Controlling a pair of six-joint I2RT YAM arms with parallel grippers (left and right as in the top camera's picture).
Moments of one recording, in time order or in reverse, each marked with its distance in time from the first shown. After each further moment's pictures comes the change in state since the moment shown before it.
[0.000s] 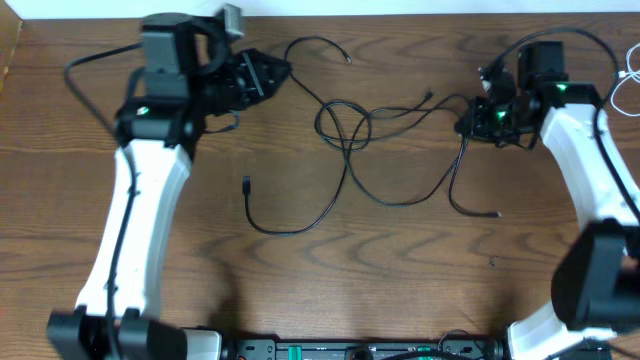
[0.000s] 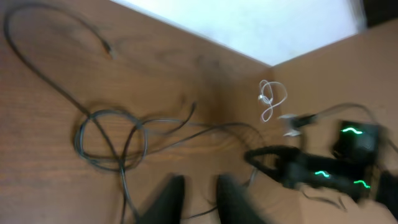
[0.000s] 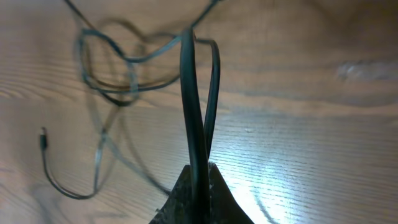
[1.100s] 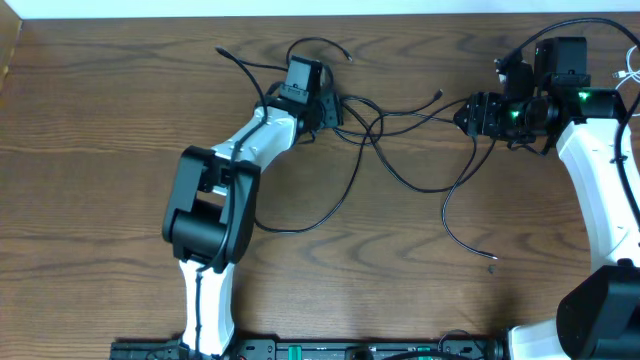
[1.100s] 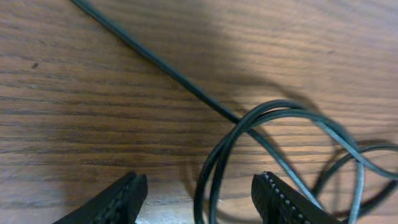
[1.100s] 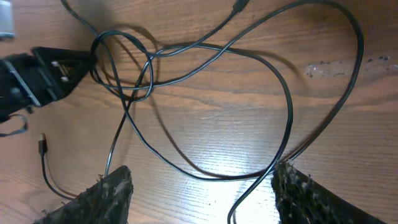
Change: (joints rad) left arm -0.250 0.608 0.000 0.309 -0.526 0.074; right arm 0.000 -0.100 0.006 -0.049 0.068 0.021
